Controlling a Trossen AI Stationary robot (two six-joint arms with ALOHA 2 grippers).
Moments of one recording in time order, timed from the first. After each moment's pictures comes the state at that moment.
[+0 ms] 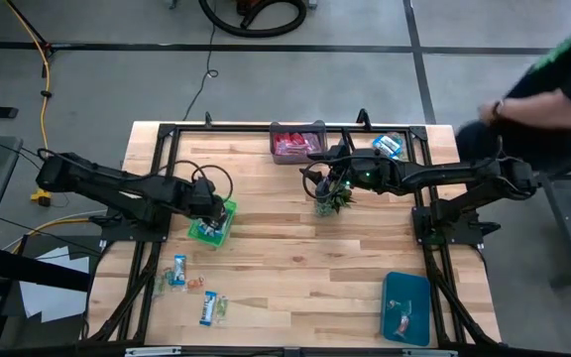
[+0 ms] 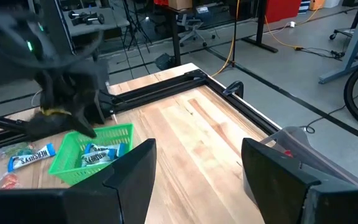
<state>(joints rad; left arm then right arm) -0.12 1.13 0.76 -1.01 -0.27 -1.16 -0.09 1.31 0.90 0.14 0.29 0.18</state>
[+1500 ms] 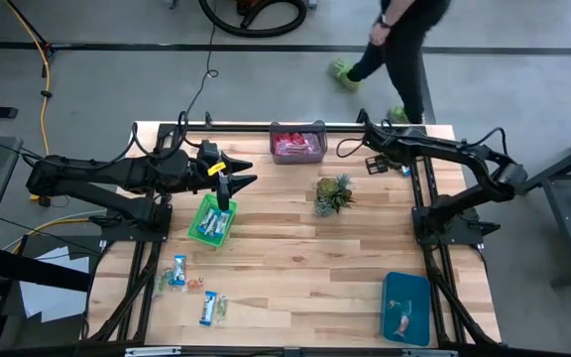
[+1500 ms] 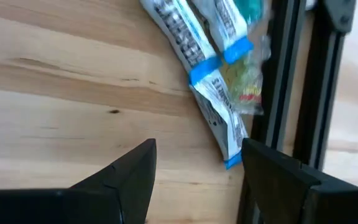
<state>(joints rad) -0.06 0.98 0.96 -0.16 -0.33 -0.42 -0.74 1.41 0.81 -0.90 0.41 0.60</state>
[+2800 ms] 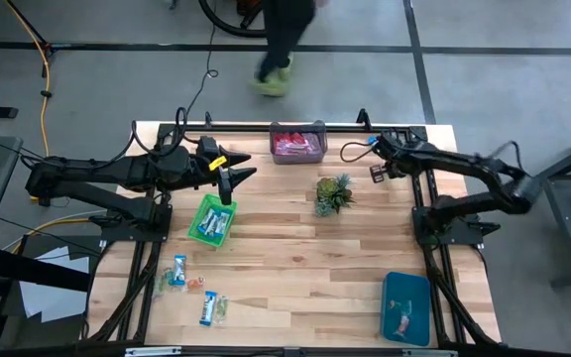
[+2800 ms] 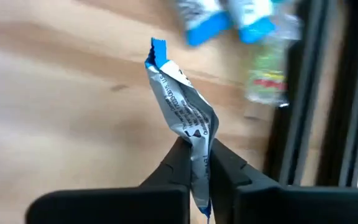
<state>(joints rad) -0.03 0.98 0.96 -0.17 -0.37 -0.35 -0.75 1.26 0.60 -0.72 0.37 0.52</state>
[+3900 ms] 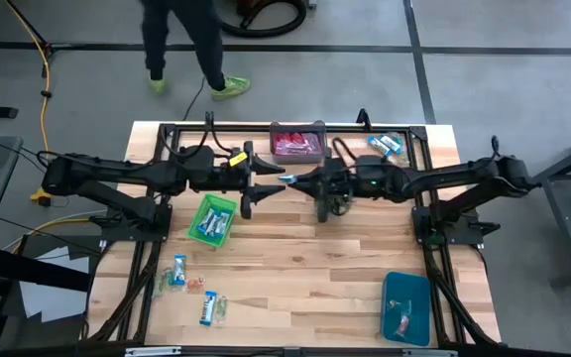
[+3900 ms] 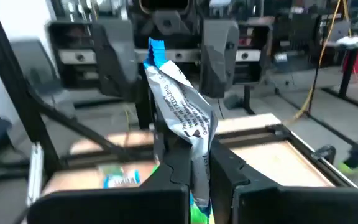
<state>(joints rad) 0.01 1.22 0.96 0.25 -0.03 -0.09 0.02 1.35 0.98 0.33 0.10 0.09</state>
